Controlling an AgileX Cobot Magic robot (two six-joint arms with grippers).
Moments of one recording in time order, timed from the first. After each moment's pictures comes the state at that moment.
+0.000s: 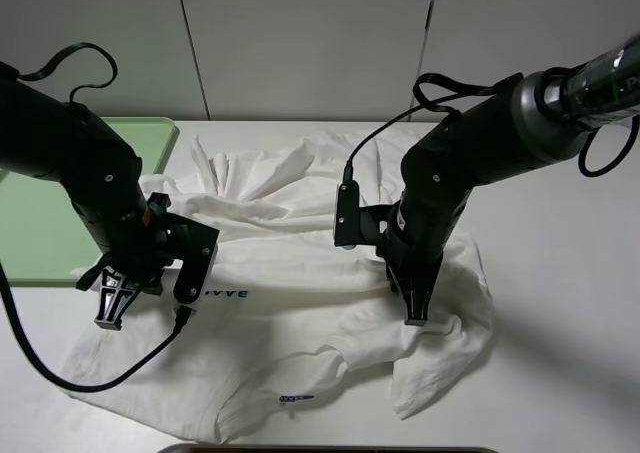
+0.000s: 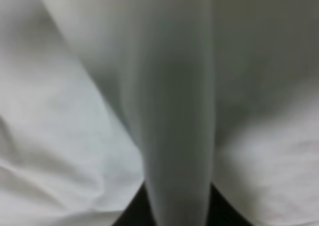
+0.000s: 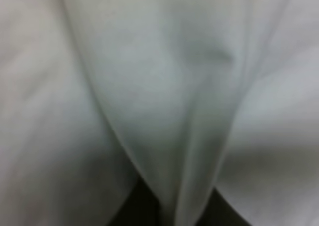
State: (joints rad) left arm -0.51 1.82 -0.78 0.26 0.46 0.93; right arm 0.65 1.96 -0.96 -0.18 0.51 -0.64
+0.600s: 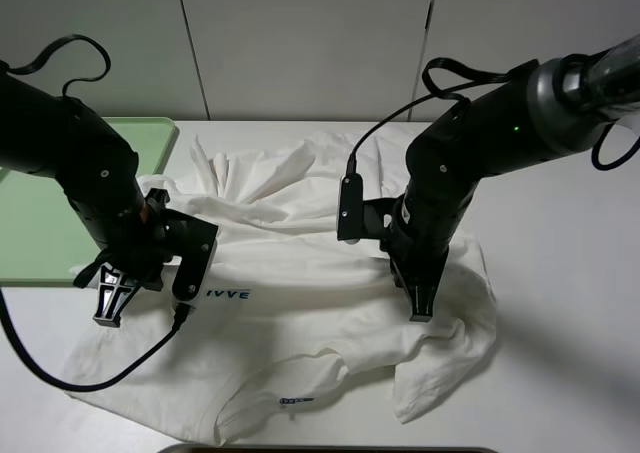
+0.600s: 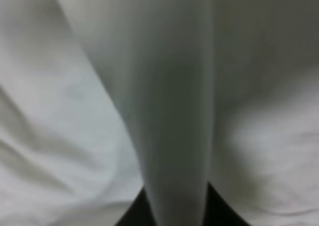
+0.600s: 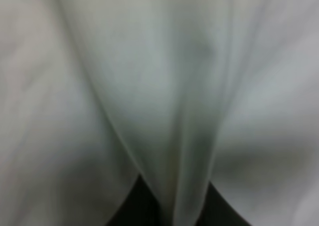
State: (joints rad) left arm -0.51 1.81 -0.78 0.26 0.46 0.93; right arm 0.65 1.94 -0.96 -0.18 0.55 -0.64
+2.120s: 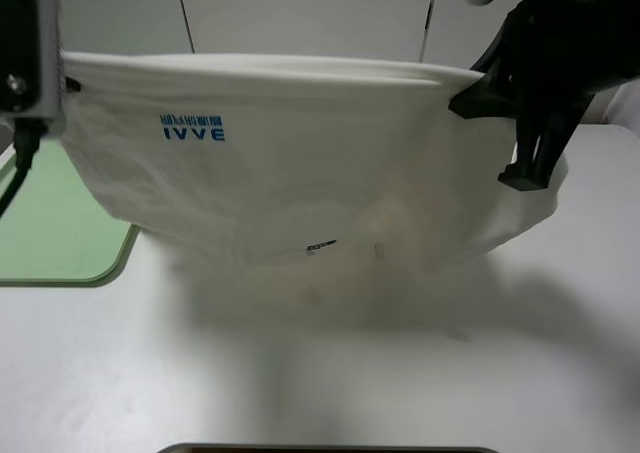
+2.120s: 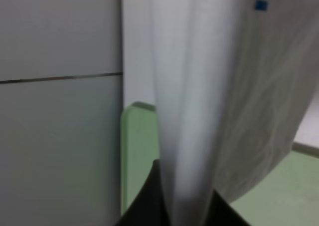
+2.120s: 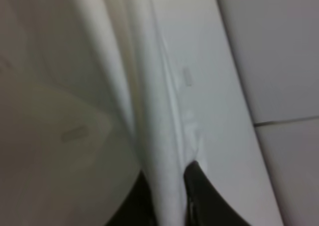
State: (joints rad) left arm -0.51 1.07 -0.88 0.31 0.62 0.93; right arm 0.65 1.17 -0.96 -0.17 0.66 -0.60
